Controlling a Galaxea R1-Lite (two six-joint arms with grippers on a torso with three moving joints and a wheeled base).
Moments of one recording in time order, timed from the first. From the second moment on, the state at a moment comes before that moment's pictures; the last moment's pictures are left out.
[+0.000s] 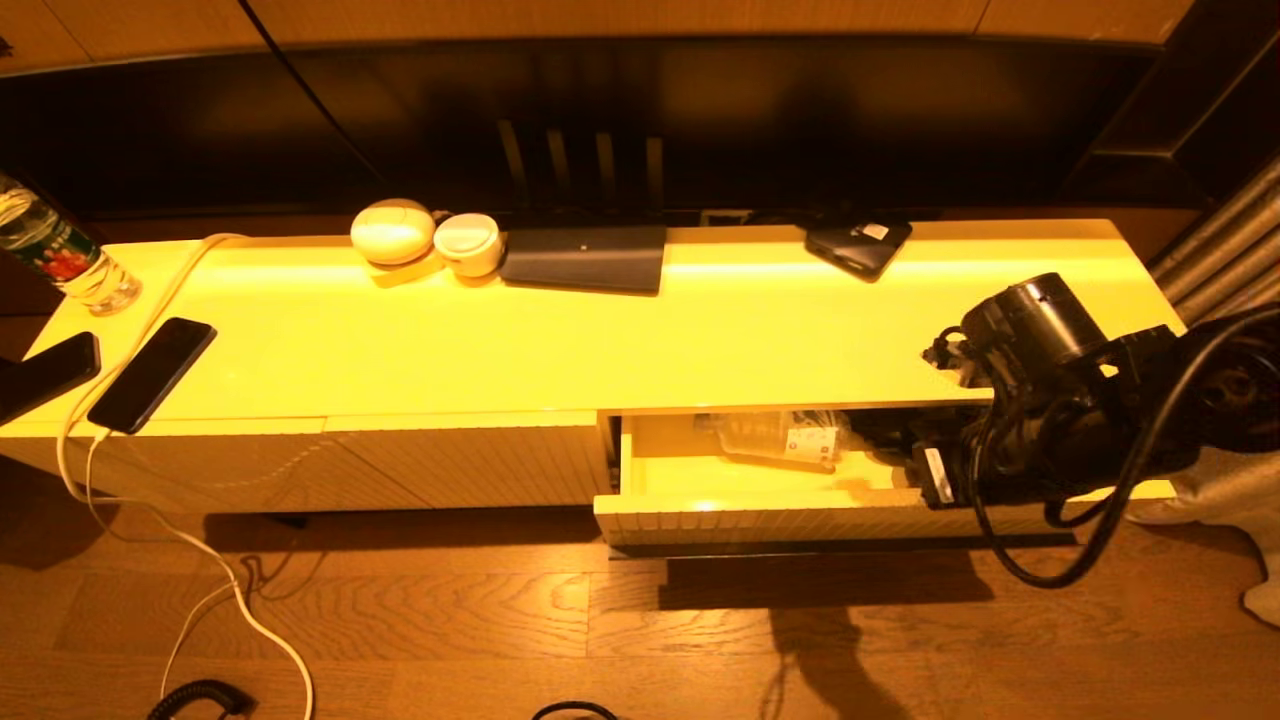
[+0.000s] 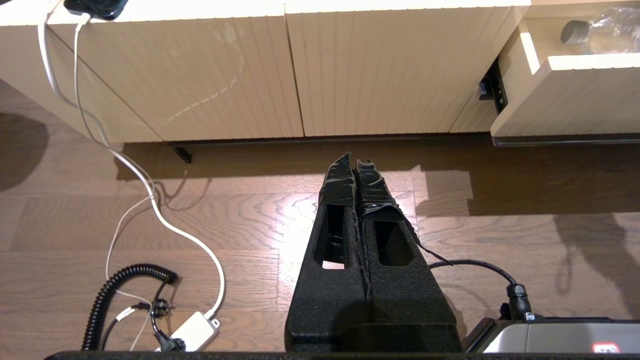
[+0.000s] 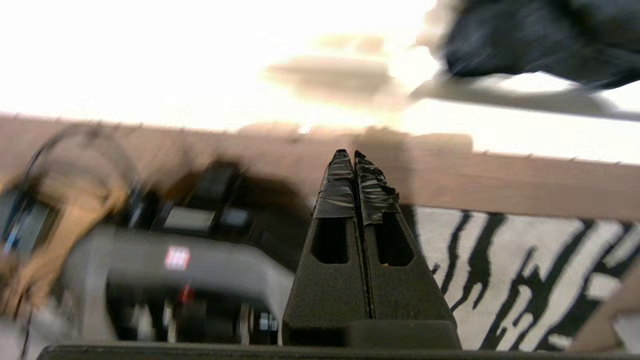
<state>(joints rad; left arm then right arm) 0.00 0.00 0.00 0.00 0.00 0.01 0.35 1.76 -1.23 0.38 -0.16 0.28</state>
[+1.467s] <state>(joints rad) 0.00 0.00 0.00 0.00 0.00 0.01 0.30 1.95 -1.40 0.35 -0.18 0.30</state>
